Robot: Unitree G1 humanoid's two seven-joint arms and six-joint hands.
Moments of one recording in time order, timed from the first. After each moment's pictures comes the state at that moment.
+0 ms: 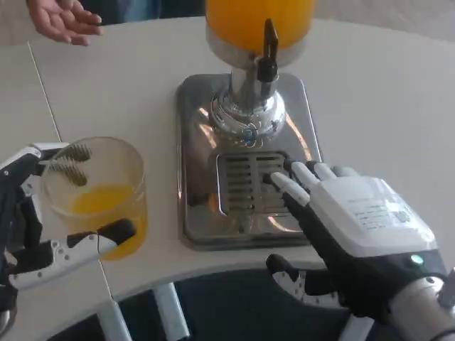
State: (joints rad) left arm 0.10 0.39 0.27 -0.25 0.32 -0.39 0.16; right arm -0.08 -0.04 0.21 -0.81 -1.39 0.10 0.78
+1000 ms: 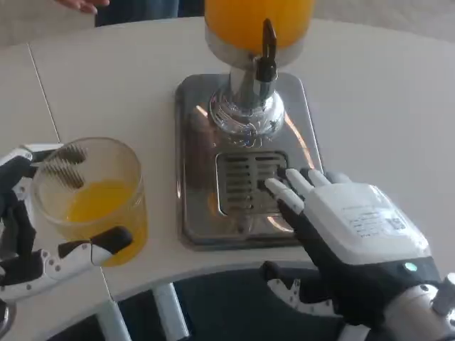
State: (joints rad) left arm 0.17 0.35 0.32 -0.35 0.28 -0.41 0.10; right arm -0.05 -0.03 0.25 -0.81 -1.41 0.10 0.77
